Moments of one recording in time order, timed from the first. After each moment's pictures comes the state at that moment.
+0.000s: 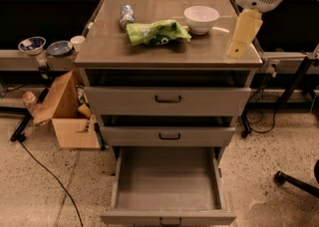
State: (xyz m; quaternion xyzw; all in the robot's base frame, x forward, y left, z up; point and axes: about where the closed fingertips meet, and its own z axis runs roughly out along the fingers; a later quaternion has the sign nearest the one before) arm 0.580 -0.160 0.988 -0.65 0.72 -0.03 0.24
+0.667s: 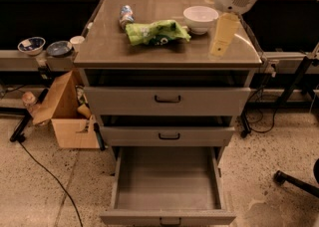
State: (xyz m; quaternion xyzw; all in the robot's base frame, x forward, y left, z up) arm 0.628 -0.137 0.958 -0.68 0.70 -0.03 0.22
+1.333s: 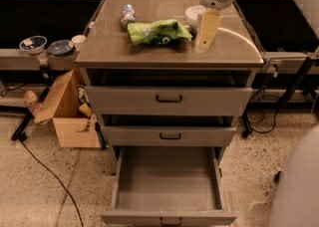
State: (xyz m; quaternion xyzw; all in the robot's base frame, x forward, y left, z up) arm 0.669 -0.110 0.952 -0.70 0.68 -0.04 0.23
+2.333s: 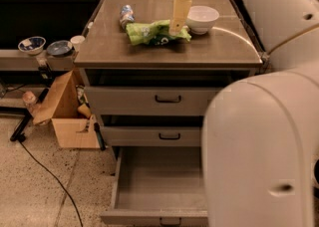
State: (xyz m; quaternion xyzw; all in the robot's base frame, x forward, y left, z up) arm 0.743 -0.039 0.966 -0.74 0.62 -0.04 0.27
